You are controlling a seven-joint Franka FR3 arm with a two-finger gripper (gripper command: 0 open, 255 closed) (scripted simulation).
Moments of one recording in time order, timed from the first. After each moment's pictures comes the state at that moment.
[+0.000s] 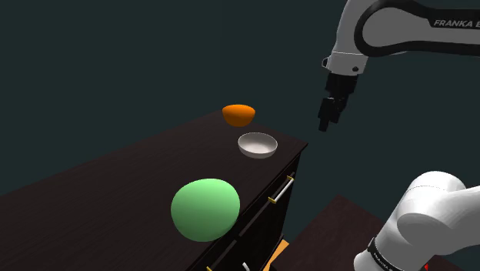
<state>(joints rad) 0.00 -0.80 -0.01 -2.37 0.02 1.54 -0.10</state>
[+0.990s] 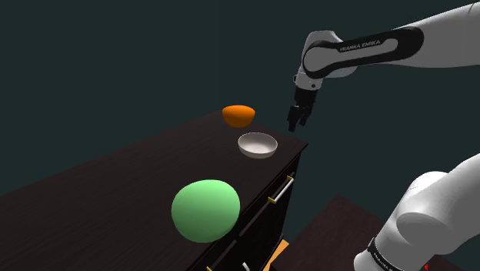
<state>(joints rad) -0.01 -0.37 -0.14 -2.27 0.03 1.89 -0.26</state>
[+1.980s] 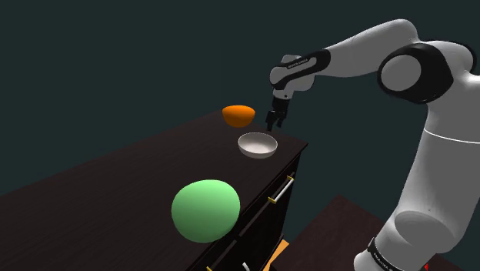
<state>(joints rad) -0.04 0.20 -0.21 -1.87 0.20 2.04 -0.48</state>
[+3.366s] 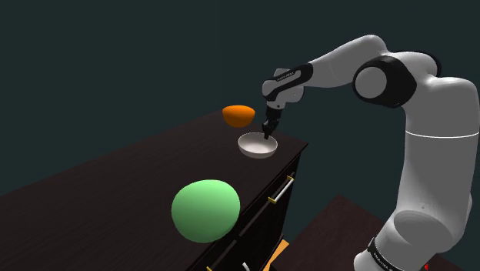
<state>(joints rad) -0.06 0.36 -0.20 -1.80 0.25 2.13 -0.52</state>
